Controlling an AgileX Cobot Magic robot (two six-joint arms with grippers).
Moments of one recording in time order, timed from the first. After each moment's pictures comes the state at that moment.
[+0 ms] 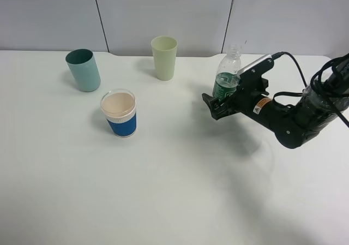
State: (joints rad) left arm 0.03 -0.01 -0.50 -0.05 1.05 0.00; right arm 0.26 2.19 -0.66 -0.21 -1.19 -0.23
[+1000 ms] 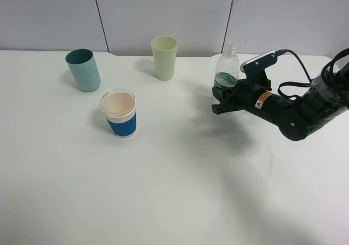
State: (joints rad) left arm 0.03 -0.01 -0.50 -0.05 1.05 0.00; right arm 0.26 2.09 -0.66 -0.21 -1.02 -0.09
